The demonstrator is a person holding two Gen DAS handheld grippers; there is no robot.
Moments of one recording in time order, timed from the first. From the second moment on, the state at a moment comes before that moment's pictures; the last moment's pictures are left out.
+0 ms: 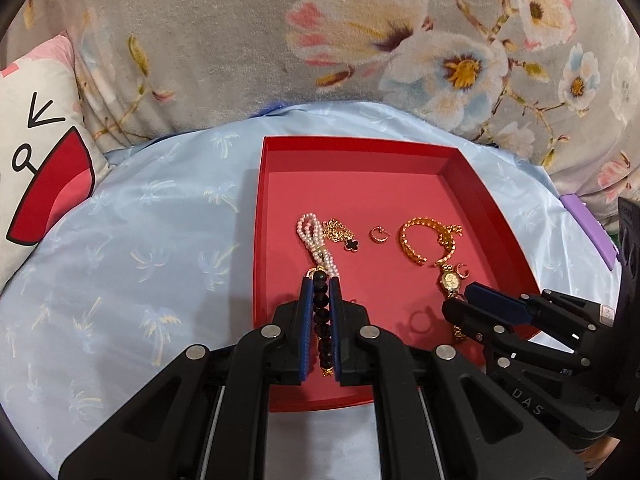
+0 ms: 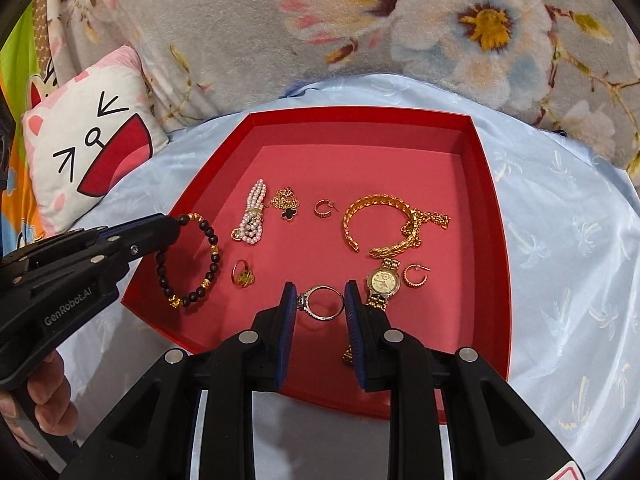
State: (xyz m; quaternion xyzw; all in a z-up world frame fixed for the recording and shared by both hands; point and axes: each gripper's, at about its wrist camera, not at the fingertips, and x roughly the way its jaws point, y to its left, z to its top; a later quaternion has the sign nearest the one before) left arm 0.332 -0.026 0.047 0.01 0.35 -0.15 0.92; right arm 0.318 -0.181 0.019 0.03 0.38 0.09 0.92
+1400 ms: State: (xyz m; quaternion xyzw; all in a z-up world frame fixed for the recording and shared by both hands) left arm 0.251 -0.049 0.024 0.06 0.31 -0.06 0.95; right arm 0.218 -0.204 0.031 0.01 0.32 0.00 0.95
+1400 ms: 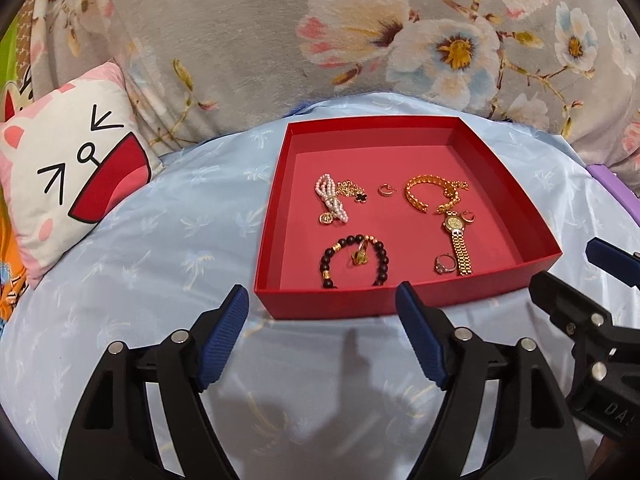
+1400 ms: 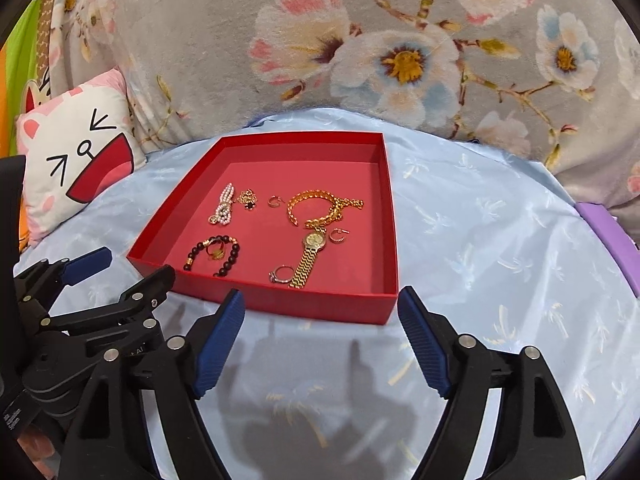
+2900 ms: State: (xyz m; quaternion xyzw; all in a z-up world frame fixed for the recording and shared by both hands) left arm 0.237 -0.051 0.013 0.08 0.28 -0.01 0.96; right arm 0.210 -0.202 0.012 0.00 0.29 -0.03 0.96
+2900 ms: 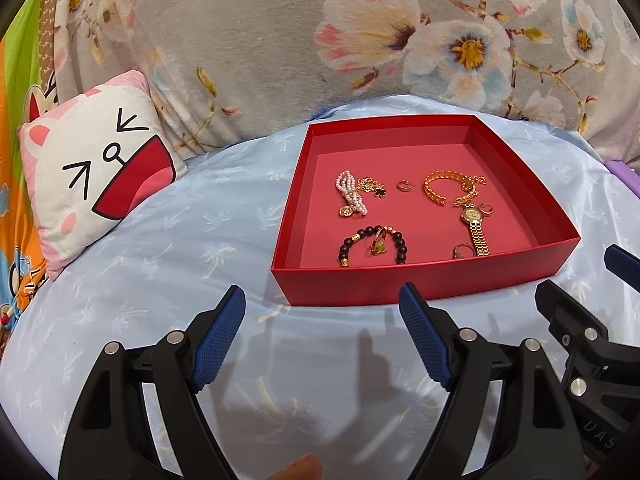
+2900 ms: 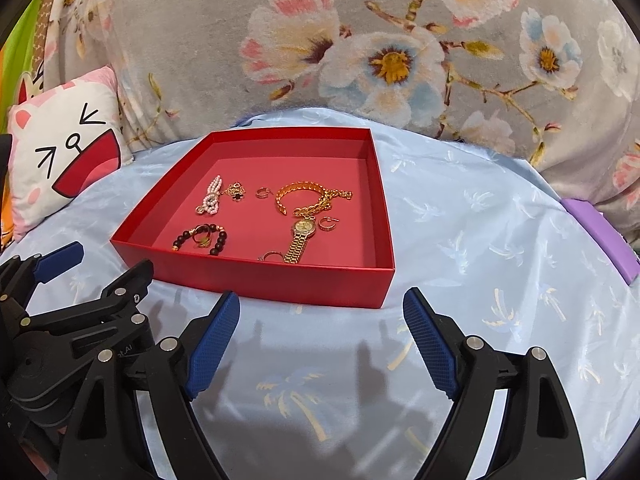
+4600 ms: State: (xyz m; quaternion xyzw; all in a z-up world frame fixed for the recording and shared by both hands) left arm 0.237 -0.045 0.014 0.08 0.28 0.00 0.96; right arm 0.210 -0.203 0.013 0.00 0.29 -0.03 0.96
